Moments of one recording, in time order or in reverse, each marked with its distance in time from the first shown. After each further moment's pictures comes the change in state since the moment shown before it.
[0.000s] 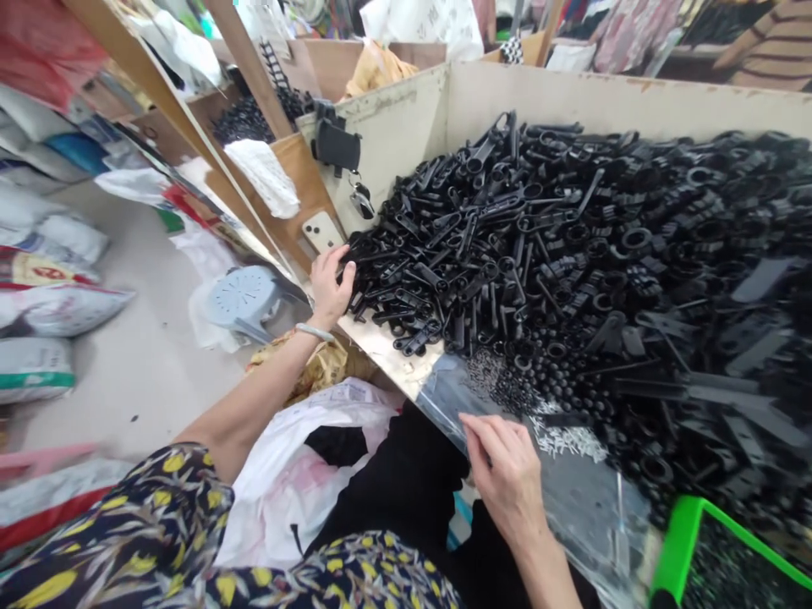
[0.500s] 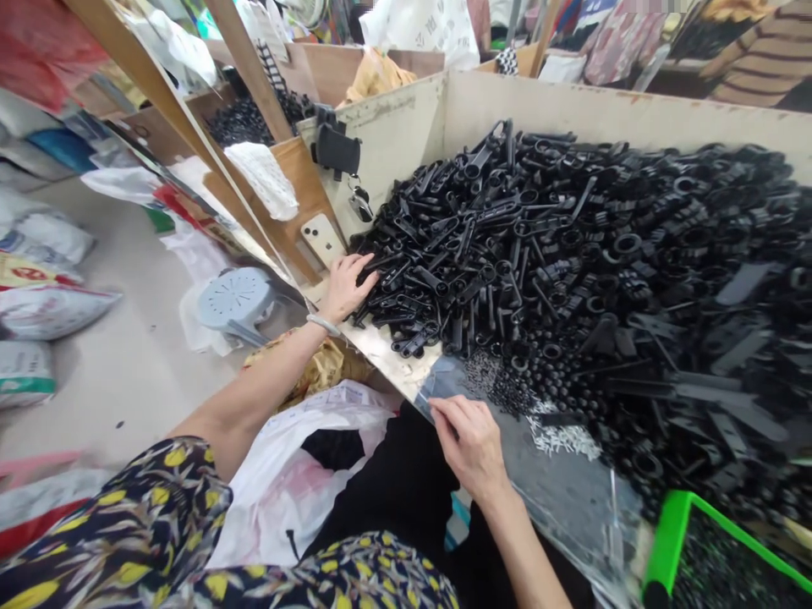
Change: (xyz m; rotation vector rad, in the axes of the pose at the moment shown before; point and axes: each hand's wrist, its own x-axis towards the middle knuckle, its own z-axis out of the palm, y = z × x) left_hand 0.010 -0.017 0.031 0.067 -0.229 0.100; right_hand 0.020 -0.004 0.039 0.141 -0.101 0.025
